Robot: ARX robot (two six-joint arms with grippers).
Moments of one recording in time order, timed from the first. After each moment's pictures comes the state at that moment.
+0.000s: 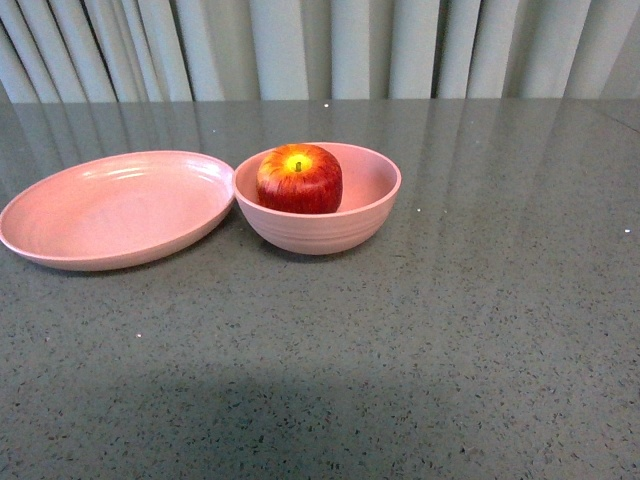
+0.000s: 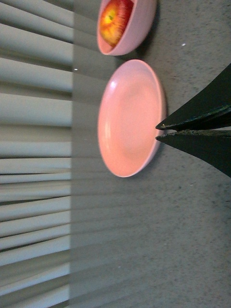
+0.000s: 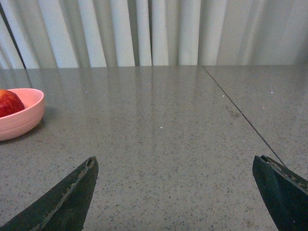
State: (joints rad) left arm 0.00 0.33 0.02 0.33 0.00 -0.01; right arm 0.00 0.00 0.01 0.00 0.00 0.01
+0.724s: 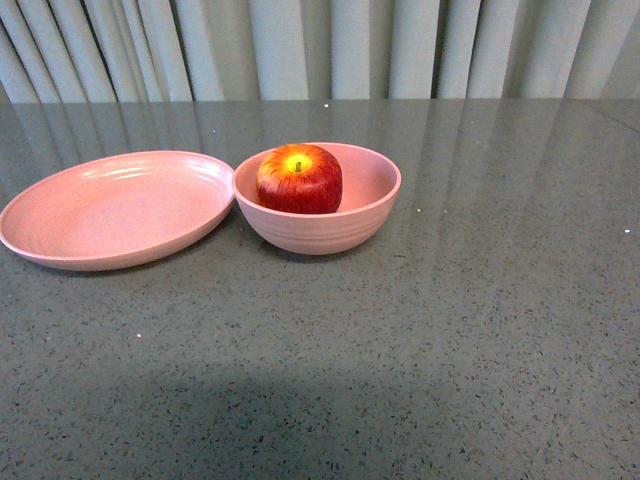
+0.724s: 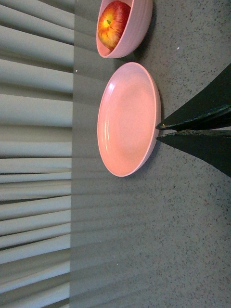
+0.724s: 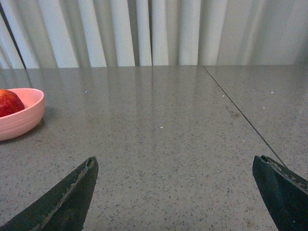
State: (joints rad) left arm 0.00 0.17 0.01 0.17 0.00 -0.01; right arm 0.00 0.00 0.01 0.00 0.00 0.01
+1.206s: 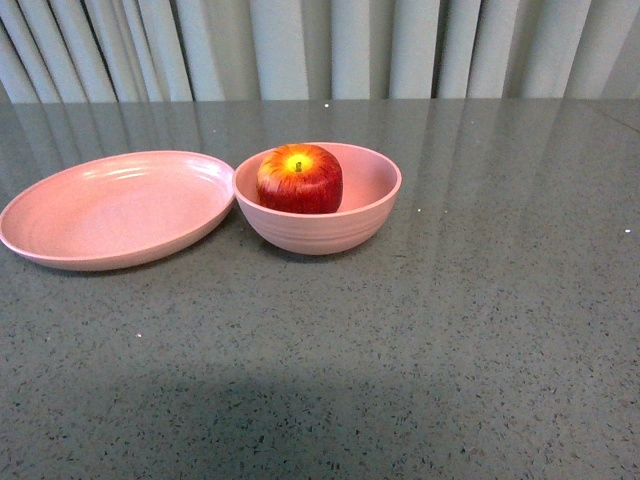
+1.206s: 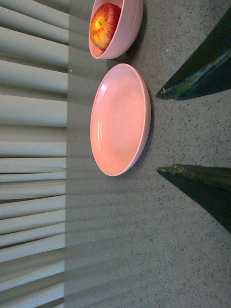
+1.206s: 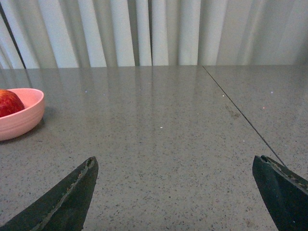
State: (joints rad) left arm 0.00 0.01 0.02 0.00 0.00 -0.01; right arm 0.00 0.00 0.01 0.00 0.00 0.01
